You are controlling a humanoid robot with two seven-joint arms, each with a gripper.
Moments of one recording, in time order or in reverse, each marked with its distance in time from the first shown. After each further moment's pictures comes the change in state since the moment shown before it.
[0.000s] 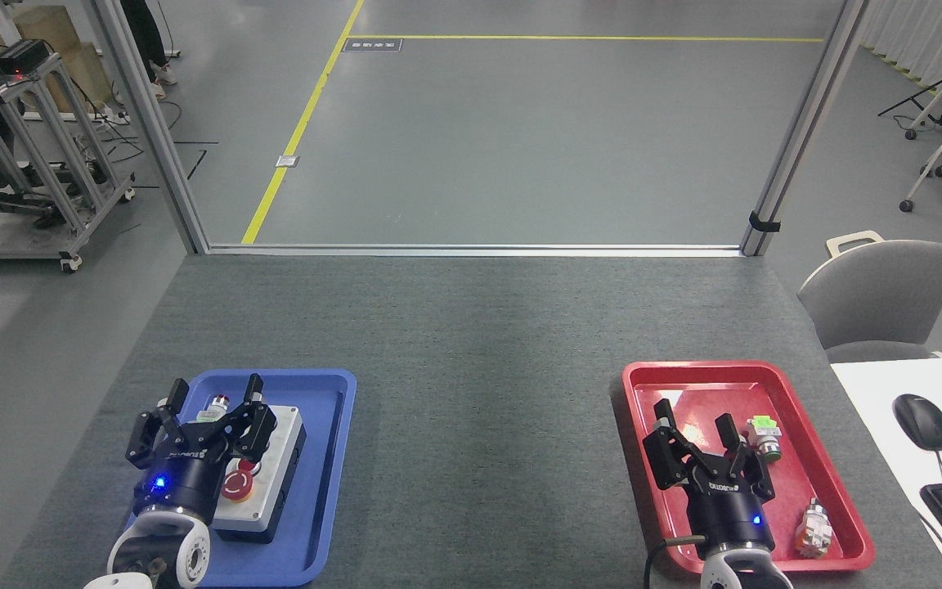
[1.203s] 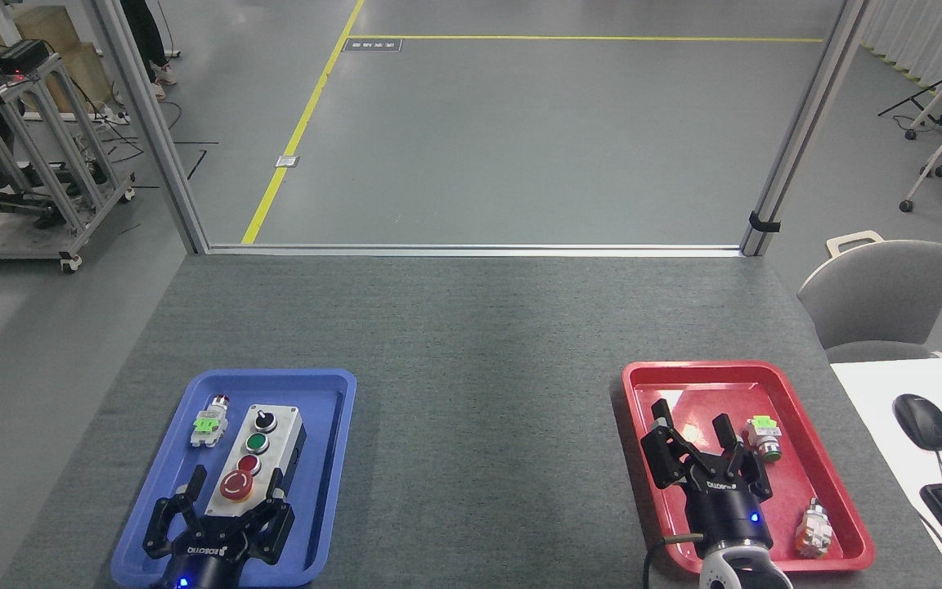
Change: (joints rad) left arm 0.195 -0.039 -0.020 0.031 -0.188 -0.004 0.152; right arm -0.010 -0.001 0.001 0.015 -0.001 0.002 0.006
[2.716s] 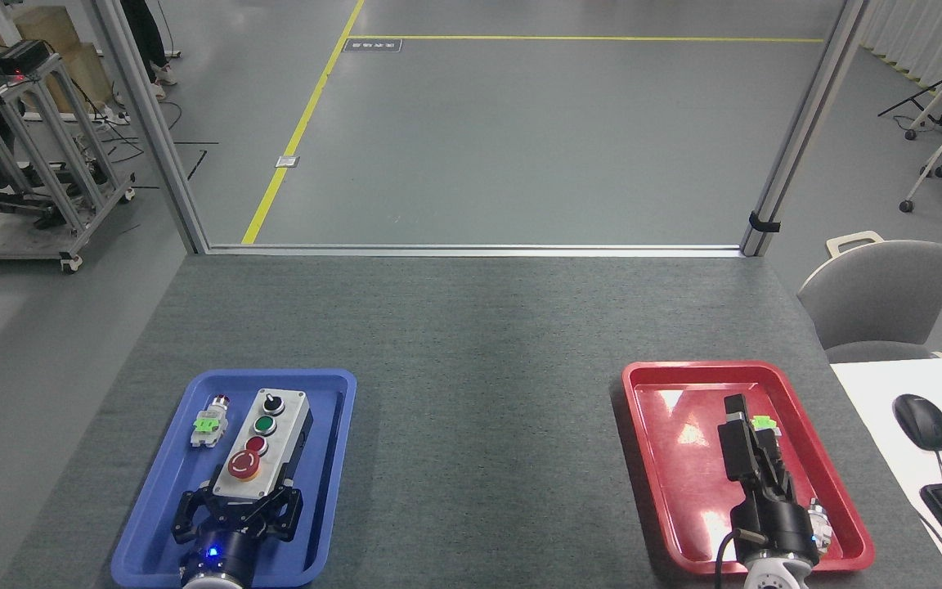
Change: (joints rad) left arm -0.248 -0.022 -0.020 0.466 -0.018 0.043 0.038; right arm 0.030 -0.034 -0.061 -0.033 -0.522 -0.006 0.007
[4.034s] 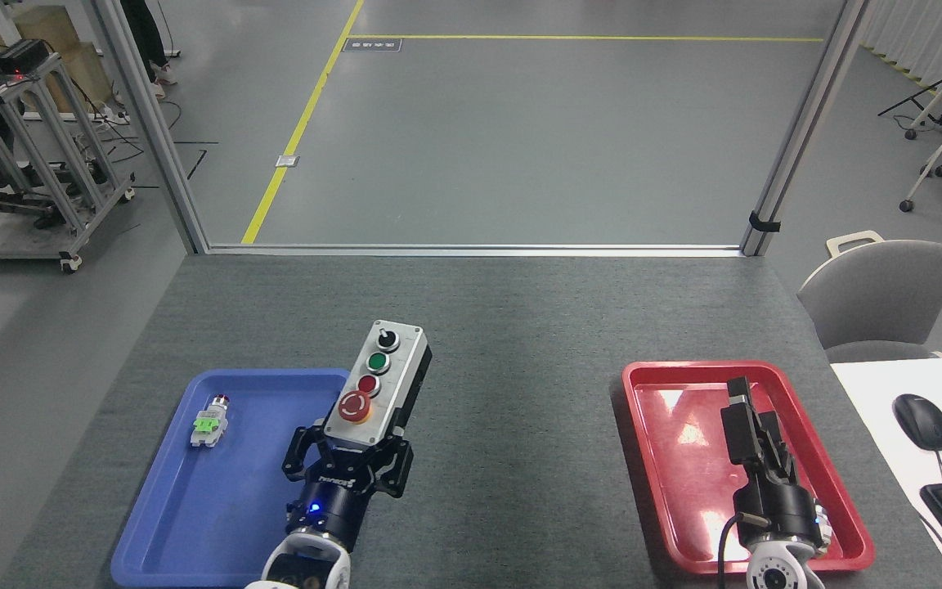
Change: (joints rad) left arm 0.008 -0.103 -0.257 -0.326 0.081 0.047 -0.052; right arm -0.031 -0.010 0.001 -0.001 0.001 0.006 0.000
